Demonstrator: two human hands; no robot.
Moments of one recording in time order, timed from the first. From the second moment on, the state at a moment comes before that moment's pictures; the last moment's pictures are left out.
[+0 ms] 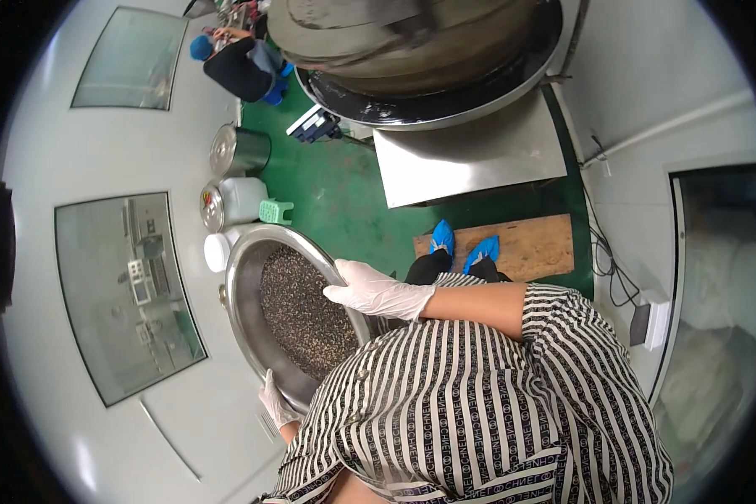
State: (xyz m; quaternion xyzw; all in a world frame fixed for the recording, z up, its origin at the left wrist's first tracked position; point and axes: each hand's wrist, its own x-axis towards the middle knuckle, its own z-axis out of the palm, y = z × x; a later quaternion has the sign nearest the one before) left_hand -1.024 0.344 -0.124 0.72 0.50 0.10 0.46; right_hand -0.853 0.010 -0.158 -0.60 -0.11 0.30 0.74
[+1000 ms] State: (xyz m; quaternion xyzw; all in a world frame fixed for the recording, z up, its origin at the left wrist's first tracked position) left_hand -0.977 0.352 -0.104 0.80 0.41 0.11 0.43; right_hand -0.863 0.002 -0.179 -0.52 -0.04 0.20 0.83
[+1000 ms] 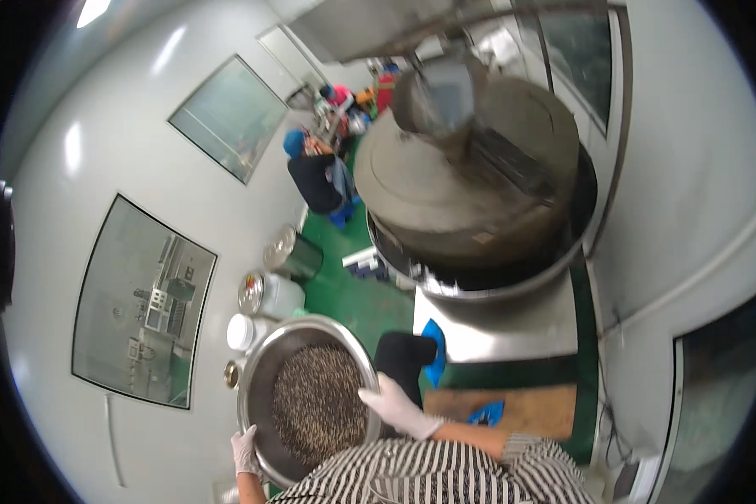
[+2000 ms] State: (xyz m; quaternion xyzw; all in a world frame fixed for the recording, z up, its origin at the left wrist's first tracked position) left_hand -0.527 0.264 0.342 0.66 0.14 0.21 0.71; right_hand -0.464 -0.063 0.240 -0.37 -0.15 0.08 0.91
